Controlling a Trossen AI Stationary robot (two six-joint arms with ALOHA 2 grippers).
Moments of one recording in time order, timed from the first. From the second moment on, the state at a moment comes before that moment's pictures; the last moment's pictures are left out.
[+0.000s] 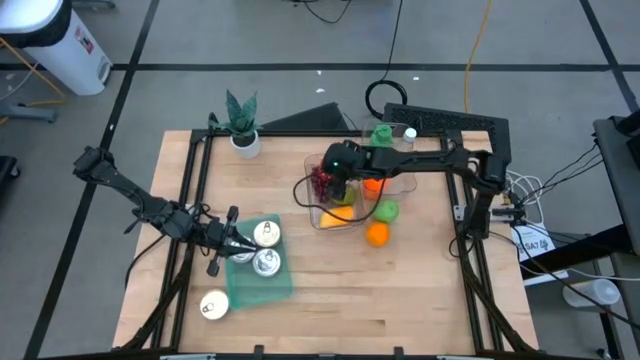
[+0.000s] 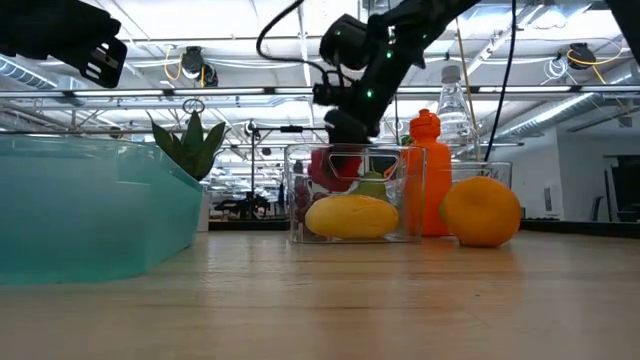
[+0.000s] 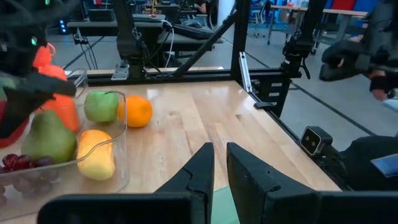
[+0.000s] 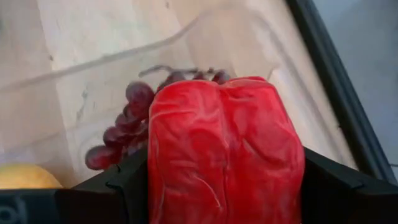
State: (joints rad) left arm -0.57 0.60 0.24 0.24 -0.31 -0.10; right arm -0.27 1.83 1.36 -0.44 0.21 -0.07
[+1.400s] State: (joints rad) left arm -0.56 0.60 0.24 0.24 -0.32 -0.11; right arm -0.23 1.65 1.37 -0.42 0.20 0.04
